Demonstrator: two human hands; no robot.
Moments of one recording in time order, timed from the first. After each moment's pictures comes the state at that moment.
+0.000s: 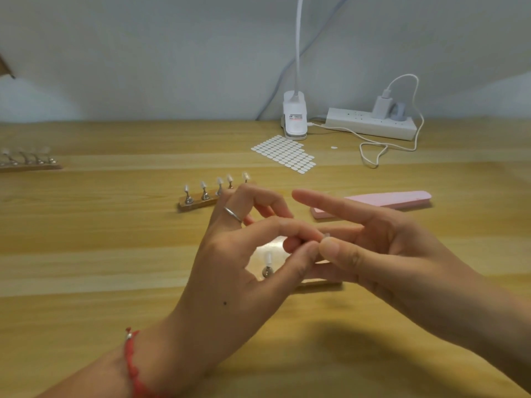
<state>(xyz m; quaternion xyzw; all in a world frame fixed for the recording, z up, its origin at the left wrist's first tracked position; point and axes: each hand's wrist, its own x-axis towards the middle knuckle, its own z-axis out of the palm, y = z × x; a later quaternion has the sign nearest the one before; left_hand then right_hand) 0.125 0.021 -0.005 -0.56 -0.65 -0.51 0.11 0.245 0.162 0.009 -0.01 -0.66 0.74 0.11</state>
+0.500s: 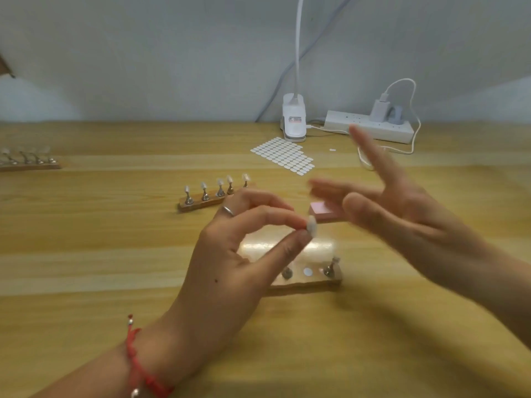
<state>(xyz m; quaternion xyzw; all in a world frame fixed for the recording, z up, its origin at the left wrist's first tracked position) 0.122 0.022 -0.005 -0.50 -0.63 -0.59 -0.02 0.244 0.190 0.022 -0.04 -0.81 0.55 0.19</state>
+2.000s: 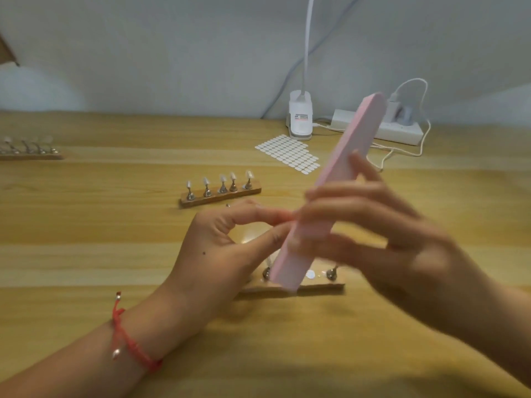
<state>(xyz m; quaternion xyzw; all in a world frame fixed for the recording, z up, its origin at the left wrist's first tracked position) 0.108 0.025 -0.004 -0.44 -0.62 -0.64 -0.14 0.239 0.180 0.014 0.17 -0.92 0.00 0.36</state>
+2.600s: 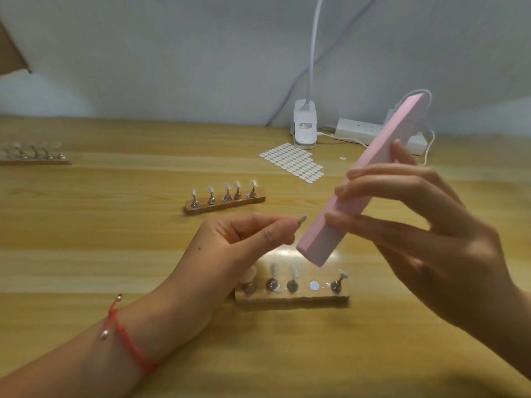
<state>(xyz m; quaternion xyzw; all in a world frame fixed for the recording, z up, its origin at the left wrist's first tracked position) 0.103 0.023 -0.001 -0.31 -0.59 -0.68 -0.32 0.241 0.195 0.019 0.13 -0.90 0.00 0.41</state>
